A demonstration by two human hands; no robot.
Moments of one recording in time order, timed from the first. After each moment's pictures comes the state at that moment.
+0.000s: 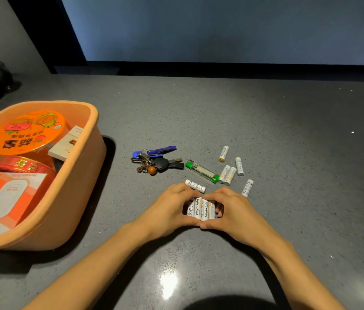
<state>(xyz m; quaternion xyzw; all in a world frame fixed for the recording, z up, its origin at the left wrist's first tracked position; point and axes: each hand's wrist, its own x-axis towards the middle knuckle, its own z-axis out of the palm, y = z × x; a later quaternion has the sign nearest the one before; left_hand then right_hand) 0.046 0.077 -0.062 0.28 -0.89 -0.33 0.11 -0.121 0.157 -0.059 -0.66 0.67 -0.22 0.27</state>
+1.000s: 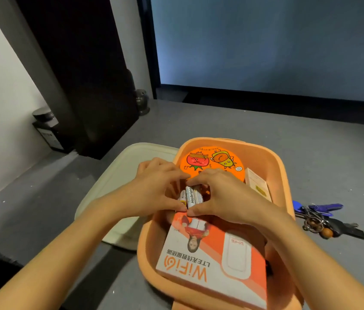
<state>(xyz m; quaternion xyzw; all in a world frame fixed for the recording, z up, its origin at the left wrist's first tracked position) 0.387 -0.081 0.053 0.44 -0.88 -0.14 0.06 0.204 -0.050 0.049 -0.81 0.52 -0.16 0.20</state>
